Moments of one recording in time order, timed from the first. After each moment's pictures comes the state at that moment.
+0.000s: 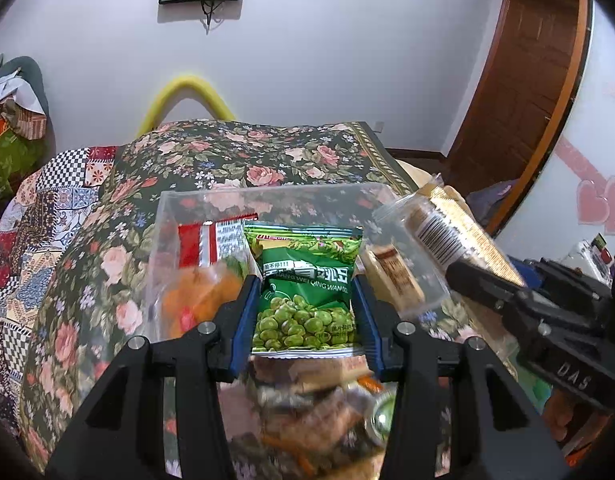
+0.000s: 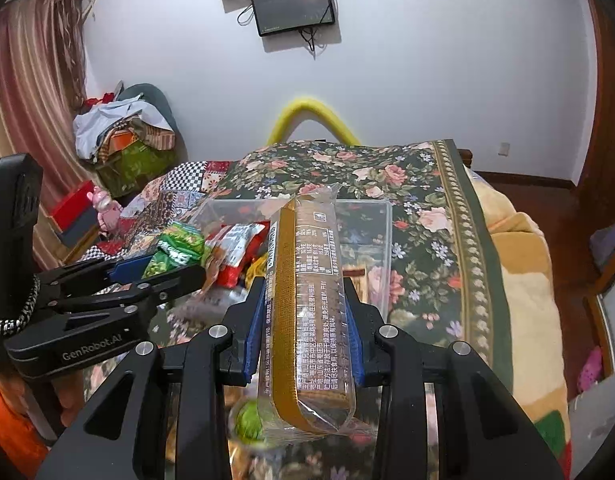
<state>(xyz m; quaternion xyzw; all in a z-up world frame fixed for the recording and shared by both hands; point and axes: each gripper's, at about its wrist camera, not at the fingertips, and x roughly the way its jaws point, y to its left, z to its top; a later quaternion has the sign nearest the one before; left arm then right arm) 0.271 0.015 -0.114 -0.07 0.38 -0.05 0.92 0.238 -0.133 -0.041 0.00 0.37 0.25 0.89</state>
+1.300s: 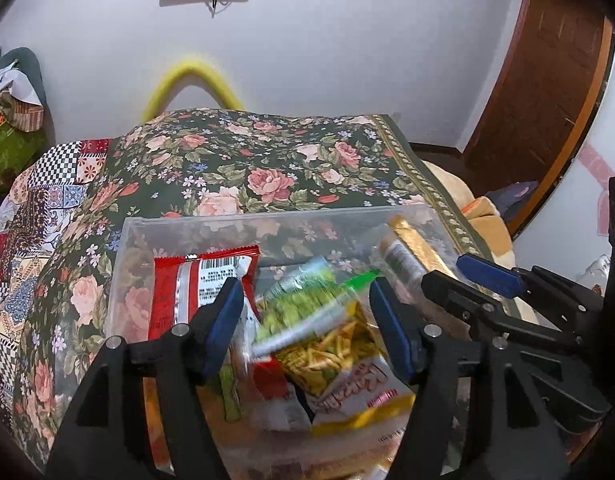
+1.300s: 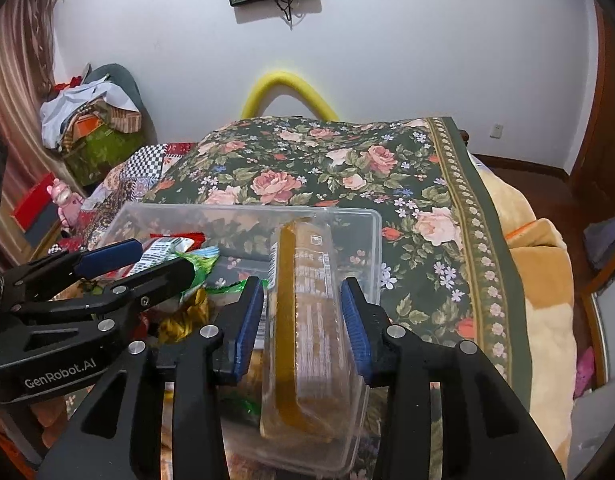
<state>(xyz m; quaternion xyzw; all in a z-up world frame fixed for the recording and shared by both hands) 0.344 0.016 -0.141 -0.07 0.40 -0.03 0.91 0.312 -0.120 -0.073 -0.02 0.41 0.22 0.88</state>
